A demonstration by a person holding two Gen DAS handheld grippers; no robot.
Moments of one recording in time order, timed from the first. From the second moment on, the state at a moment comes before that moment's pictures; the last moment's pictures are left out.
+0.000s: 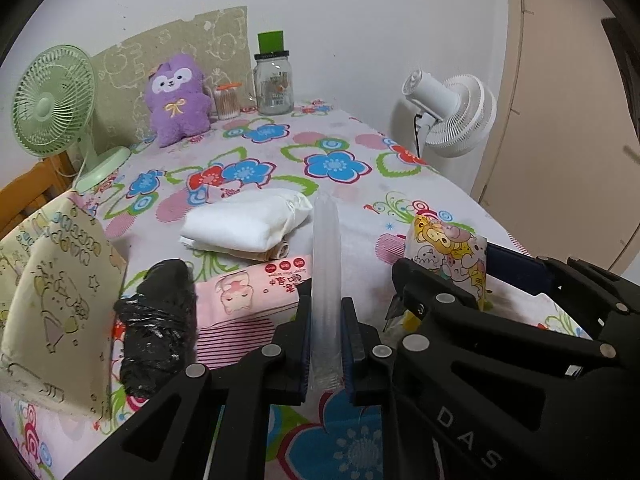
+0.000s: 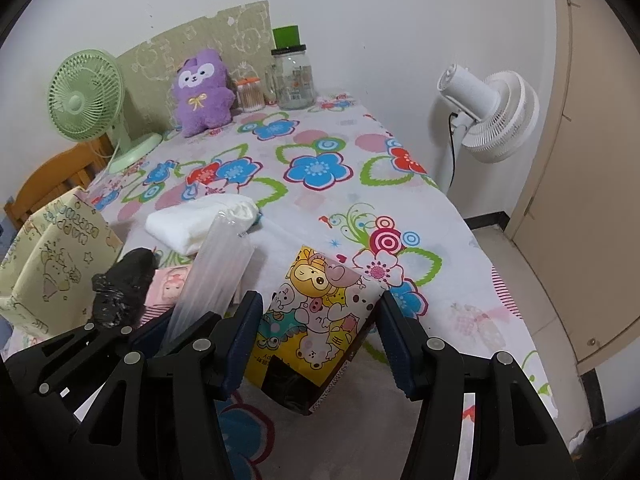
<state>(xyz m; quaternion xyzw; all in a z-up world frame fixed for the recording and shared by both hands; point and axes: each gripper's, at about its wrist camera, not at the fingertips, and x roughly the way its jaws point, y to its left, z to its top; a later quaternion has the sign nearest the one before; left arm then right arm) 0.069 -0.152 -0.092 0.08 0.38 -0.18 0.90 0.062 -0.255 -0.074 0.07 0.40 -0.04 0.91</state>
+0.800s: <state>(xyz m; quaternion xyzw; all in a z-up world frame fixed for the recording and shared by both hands) 0.037 -0.120 -0.054 0.06 0.35 -0.16 0.92 0.032 -0.225 -0.031 0.06 0.36 -0.02 0.93</state>
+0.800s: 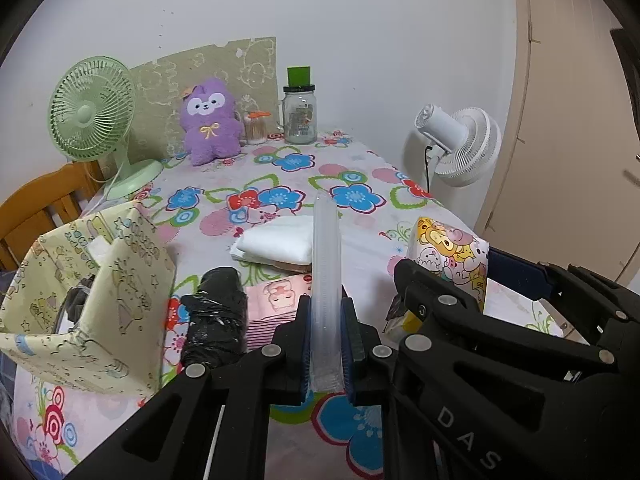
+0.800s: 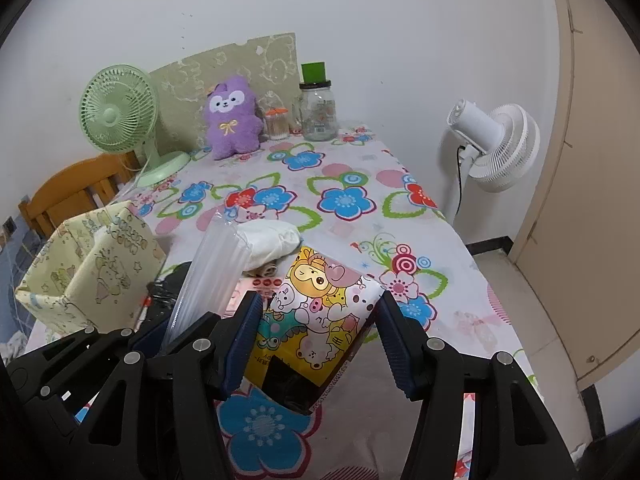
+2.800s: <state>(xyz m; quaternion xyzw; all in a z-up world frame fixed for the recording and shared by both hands) 0.077 0.025 0.018 0.01 0.31 -0.07 0.95 0.089 -0.079 0.052 0.01 0.32 0.07 0.94</state>
